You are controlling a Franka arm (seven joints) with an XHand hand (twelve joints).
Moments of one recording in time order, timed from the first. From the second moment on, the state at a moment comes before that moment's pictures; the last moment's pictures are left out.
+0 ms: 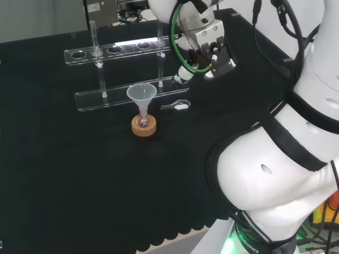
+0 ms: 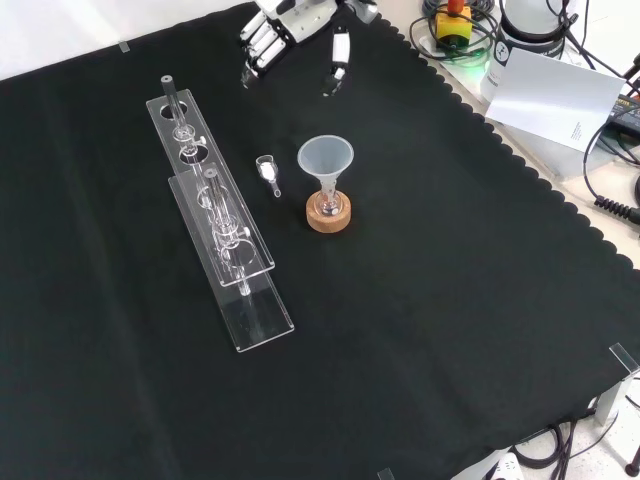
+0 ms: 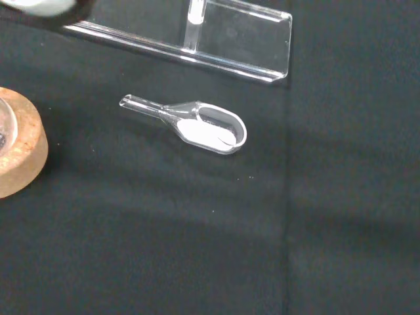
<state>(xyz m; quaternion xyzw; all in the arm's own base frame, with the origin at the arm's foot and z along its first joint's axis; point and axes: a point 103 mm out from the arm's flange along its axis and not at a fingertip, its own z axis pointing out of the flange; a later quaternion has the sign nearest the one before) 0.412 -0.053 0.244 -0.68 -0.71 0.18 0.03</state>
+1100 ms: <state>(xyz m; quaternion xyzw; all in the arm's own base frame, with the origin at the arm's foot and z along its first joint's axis) 0.436 -0.092 0.166 -0.68 -0.72 0.14 0.06</state>
